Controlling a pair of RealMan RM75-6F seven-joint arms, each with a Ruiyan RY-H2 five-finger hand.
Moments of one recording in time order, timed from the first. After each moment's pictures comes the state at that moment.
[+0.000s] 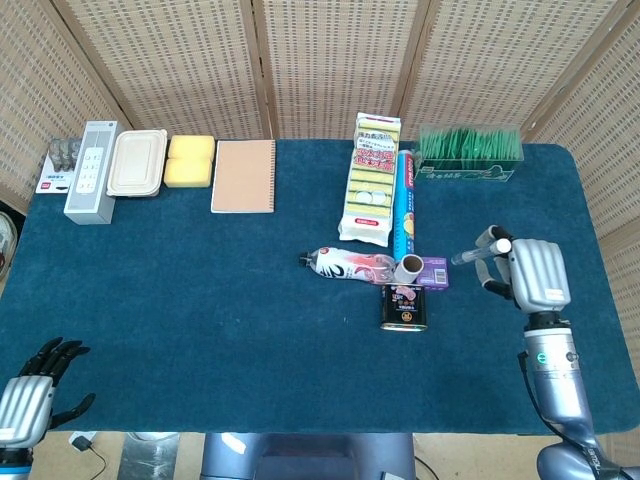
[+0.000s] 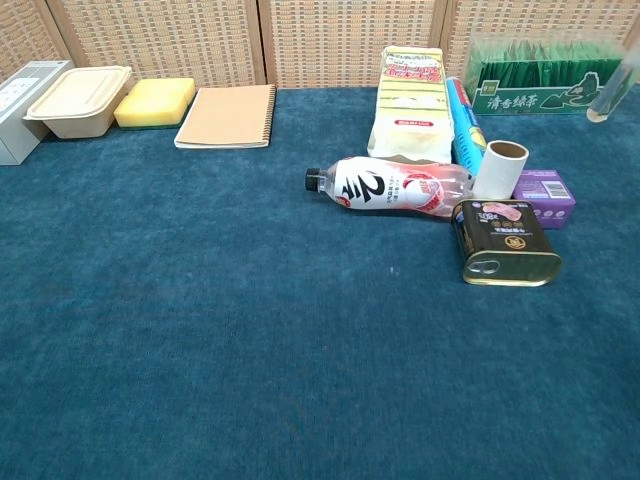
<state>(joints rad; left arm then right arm) 0.07 -1.39 0.09 -1.30 1.64 1.62 -0.14 0.41 -1.13 0.32 -1.92 -1.12 1.33 -0.30</state>
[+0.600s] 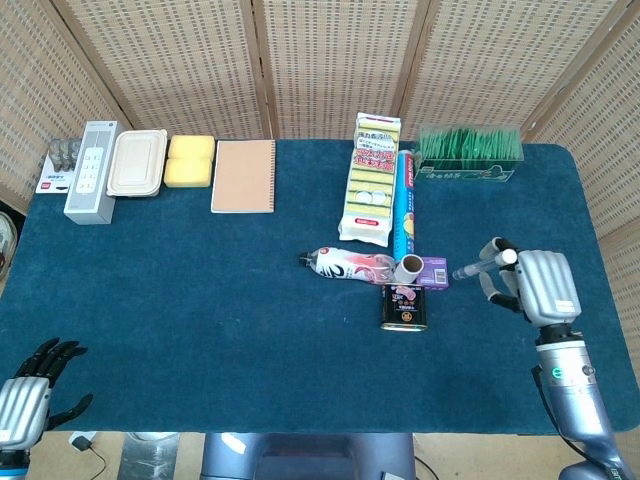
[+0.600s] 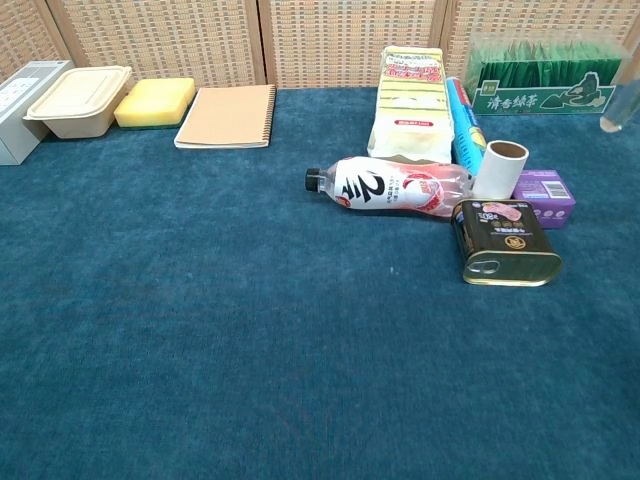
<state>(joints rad) 0.08 -1.38 0.09 -1.30 1.65 1.63 -0.15 0.38 -1.04 0.30 -1.97 -1.16 1.32 -0.20</state>
